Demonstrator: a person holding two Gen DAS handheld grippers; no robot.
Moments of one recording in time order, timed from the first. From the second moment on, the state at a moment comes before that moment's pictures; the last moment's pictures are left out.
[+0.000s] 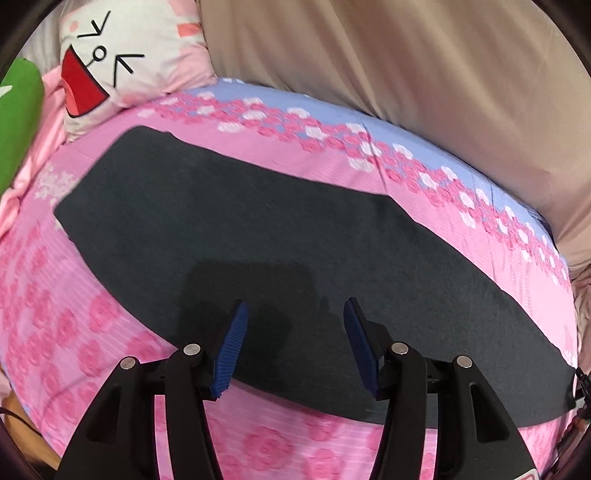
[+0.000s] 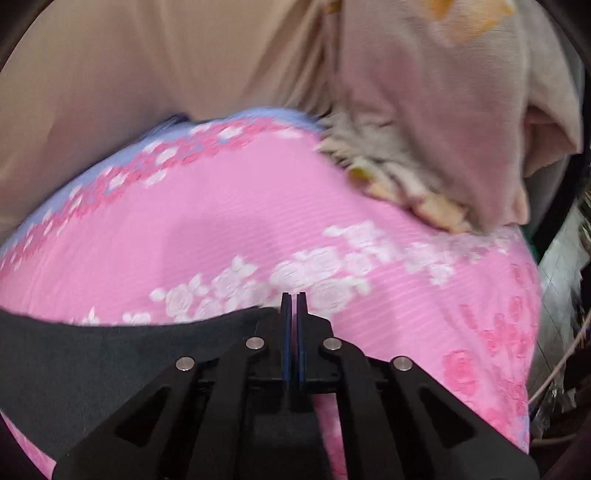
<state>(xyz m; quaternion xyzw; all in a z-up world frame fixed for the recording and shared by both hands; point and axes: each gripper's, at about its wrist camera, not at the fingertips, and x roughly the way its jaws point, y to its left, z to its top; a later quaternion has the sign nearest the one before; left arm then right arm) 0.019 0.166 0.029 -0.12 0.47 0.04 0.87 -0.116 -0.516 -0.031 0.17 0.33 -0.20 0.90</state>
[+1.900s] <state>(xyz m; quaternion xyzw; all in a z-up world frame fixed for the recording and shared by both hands) -0.021 0.035 0.001 0.00 0.44 -0.02 0.90 -0.194 -0.494 -0.063 0.25 0.35 -0.16 0.89</state>
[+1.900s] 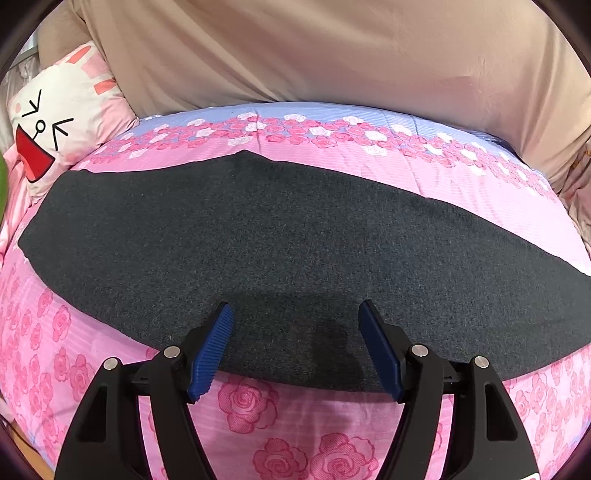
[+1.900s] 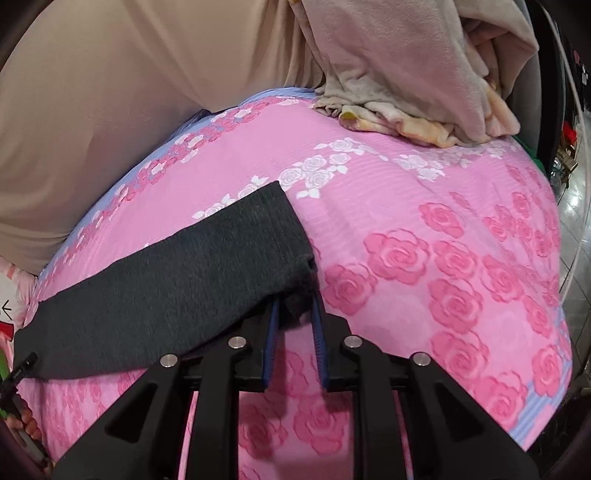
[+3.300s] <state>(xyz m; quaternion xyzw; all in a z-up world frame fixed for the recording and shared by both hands) -0.042 0.088 0.010 -0.05 0.42 -0.04 0.90 -0.170 -0.367 0.037 0.25 0.23 -0.08 0.94</state>
